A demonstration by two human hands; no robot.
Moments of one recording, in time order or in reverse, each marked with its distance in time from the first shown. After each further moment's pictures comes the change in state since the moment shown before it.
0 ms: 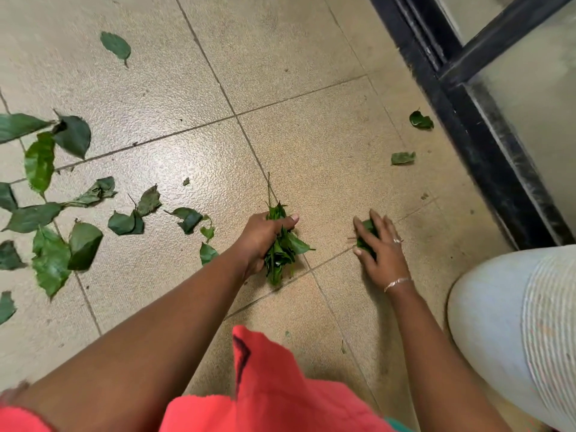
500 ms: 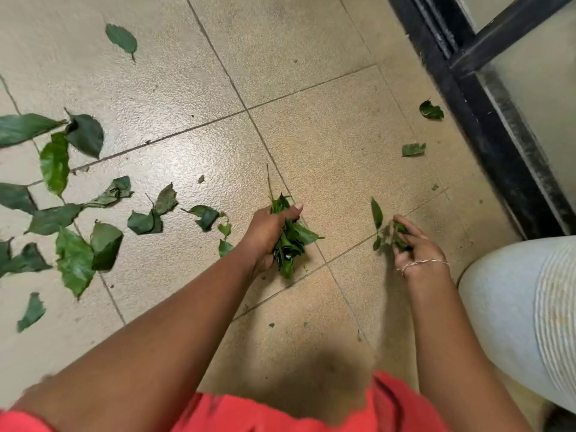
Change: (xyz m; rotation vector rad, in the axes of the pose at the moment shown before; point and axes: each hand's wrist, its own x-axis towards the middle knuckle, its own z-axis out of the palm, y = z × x) left_hand -0.012 0.008 -0.016 -0.100 -0.001 0.011; right_hand 0.006 -0.029 -0.029 1.491 0.364 0.841
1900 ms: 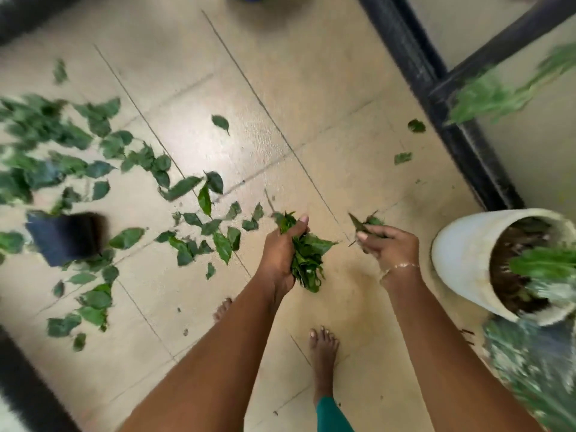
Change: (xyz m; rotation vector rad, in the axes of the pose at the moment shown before) left_hand -0.269 0.177 0.006 -0.155 0.147 -0.188; right_hand -0.307 -0.139 0.129 -0.379 -0.021 0.016
